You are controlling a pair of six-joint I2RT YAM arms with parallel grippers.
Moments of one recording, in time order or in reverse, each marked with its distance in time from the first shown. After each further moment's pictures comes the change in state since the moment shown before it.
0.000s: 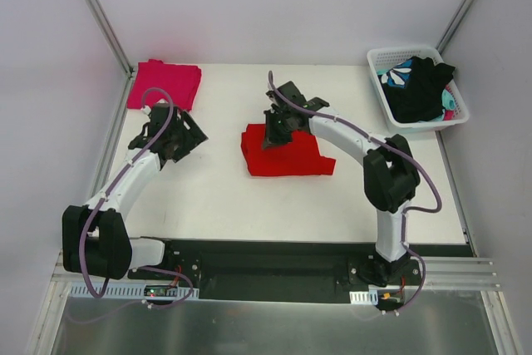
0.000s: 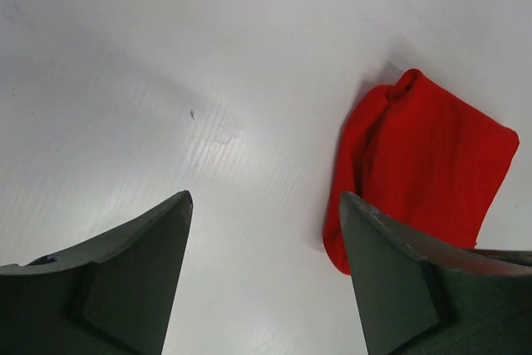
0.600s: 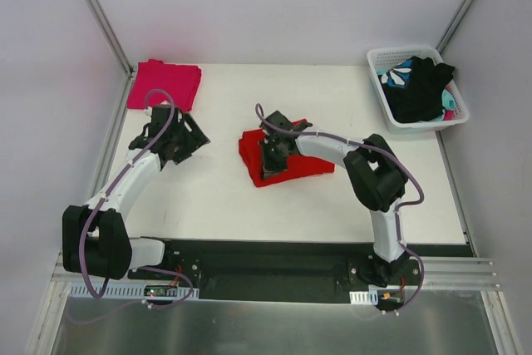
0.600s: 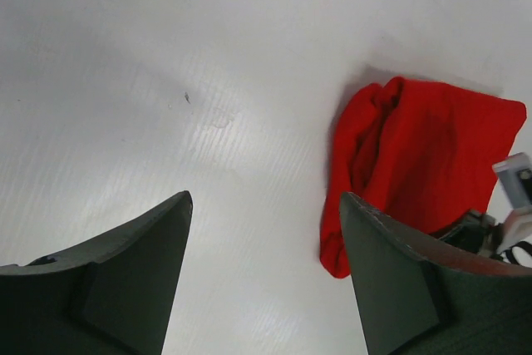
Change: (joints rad) left arm 0.001 0.000 -0.003 -0.036 0.047 0.020; right arm 0.087 0.092 -0.124 0.082 -0.024 0.037
